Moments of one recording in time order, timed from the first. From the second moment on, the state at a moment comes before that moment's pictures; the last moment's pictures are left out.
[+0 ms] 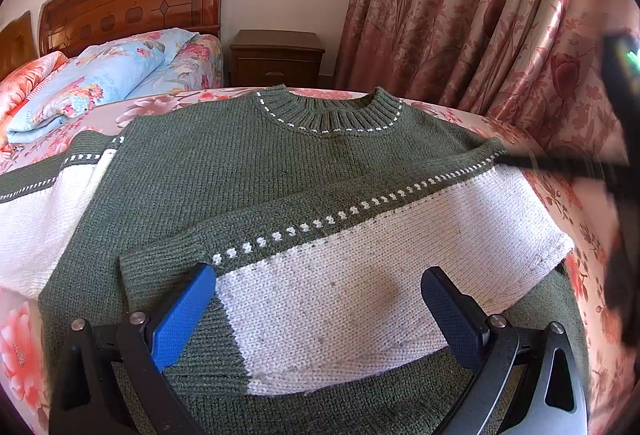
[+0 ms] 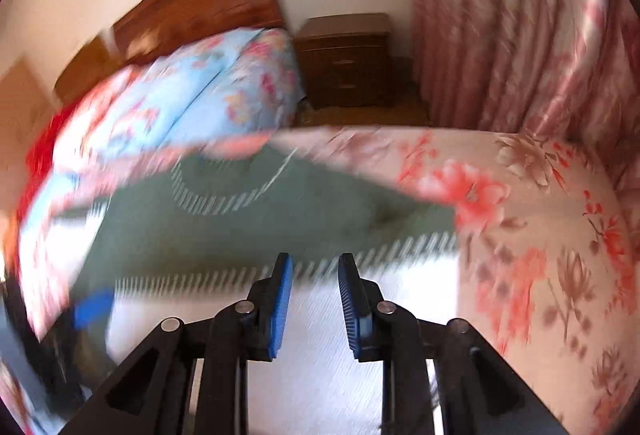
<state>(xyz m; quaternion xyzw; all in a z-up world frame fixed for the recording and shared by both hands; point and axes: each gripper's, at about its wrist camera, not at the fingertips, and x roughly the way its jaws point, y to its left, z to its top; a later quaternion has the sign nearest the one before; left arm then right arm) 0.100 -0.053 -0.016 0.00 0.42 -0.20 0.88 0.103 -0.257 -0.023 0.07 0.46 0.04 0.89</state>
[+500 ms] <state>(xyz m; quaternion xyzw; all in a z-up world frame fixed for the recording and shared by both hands) 0.056 -0.005 -0.006 -0.04 0.41 -0.18 0.89 -0.003 -0.224 -0.044 0.01 0.45 0.04 0.89</state>
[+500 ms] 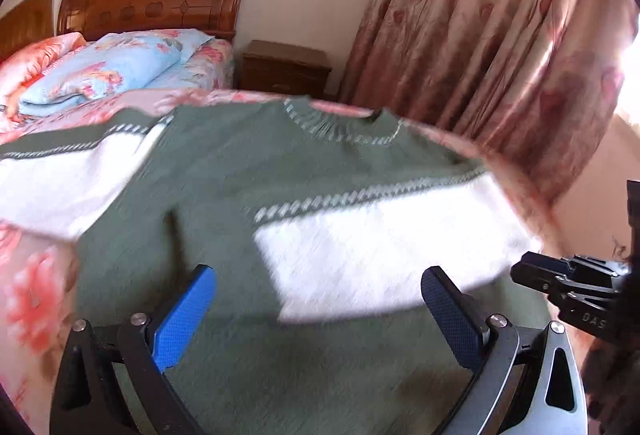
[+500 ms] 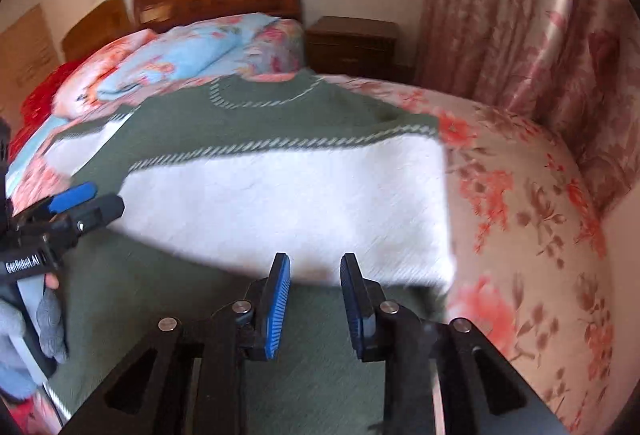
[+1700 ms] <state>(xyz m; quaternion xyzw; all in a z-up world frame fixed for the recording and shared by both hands) 0.155 0.413 -0.057 -0.46 0.32 0.10 0.82 0.012 -0.181 -0.066 0.00 0.39 -0.01 0.92</state>
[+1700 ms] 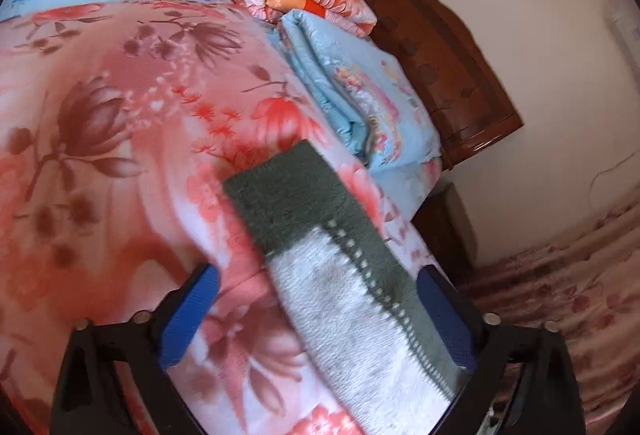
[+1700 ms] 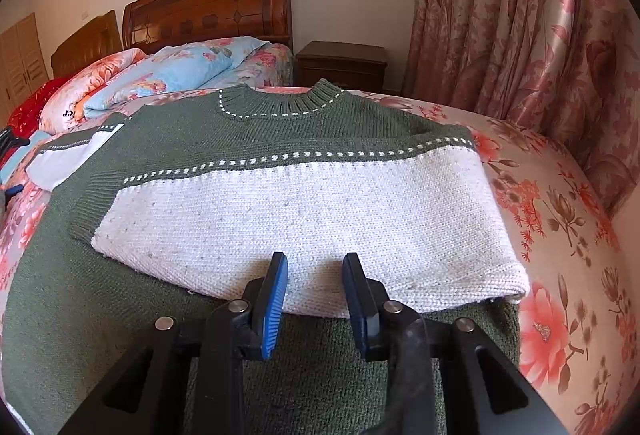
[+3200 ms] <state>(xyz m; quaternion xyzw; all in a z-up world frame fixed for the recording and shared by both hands) 0.057 -0.065 0.013 -0.01 0.34 -0.27 0.90 0.007 -0.197 -0.063 0.05 0.38 0.02 0.92</state>
